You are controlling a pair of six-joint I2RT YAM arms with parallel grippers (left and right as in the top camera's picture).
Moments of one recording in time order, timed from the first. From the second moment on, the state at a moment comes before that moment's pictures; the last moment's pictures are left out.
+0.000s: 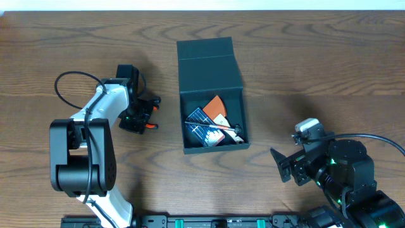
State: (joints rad) left arm -0.01 1.88 1.13 -0.83 0.08 -1.27; right arm 0.37 0.59 0.84 -0.94 -0.08 -0.05
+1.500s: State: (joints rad) left arm -0.15 1.50 1.12 -0.83 0.10 -1.28; right arm 0.37 0.59 0.84 -0.94 -0.08 -0.05
